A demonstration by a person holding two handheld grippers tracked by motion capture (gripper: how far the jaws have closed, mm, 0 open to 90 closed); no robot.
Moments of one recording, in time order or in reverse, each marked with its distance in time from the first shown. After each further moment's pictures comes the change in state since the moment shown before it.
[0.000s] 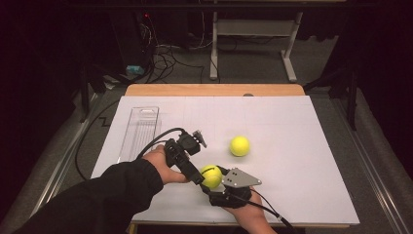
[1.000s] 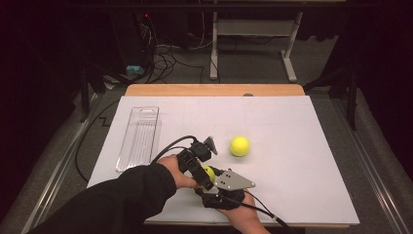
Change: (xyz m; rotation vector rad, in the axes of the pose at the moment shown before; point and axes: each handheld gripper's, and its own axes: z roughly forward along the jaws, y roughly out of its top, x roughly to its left) left arm -0.008 0.015 0.033 0.070 -0.110 -0.024; right arm 0.013 0.004 0.009 -0.055 0.018 -0.006
